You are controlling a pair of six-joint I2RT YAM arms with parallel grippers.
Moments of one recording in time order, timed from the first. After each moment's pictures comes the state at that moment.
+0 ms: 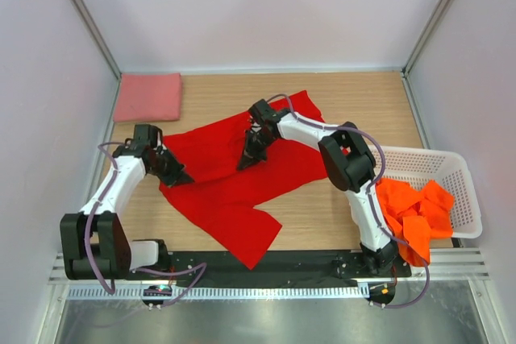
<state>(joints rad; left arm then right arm) 0.01 1.28 0.85 -0.78 0.34 -0.75 0.65 2.25 1.71 -0.63 -0.56 0.84</state>
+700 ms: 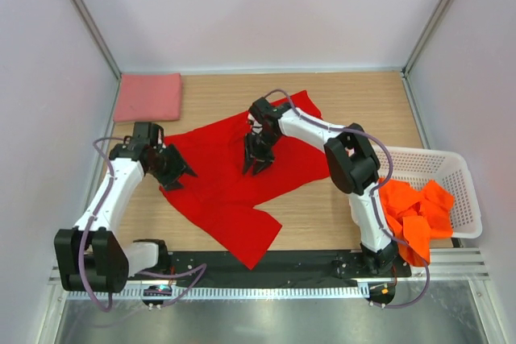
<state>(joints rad) -0.04 1.19 0.85 -0.89 0.28 -0.75 0.67 2.20 1.71 -0.83 -0.54 0.64</state>
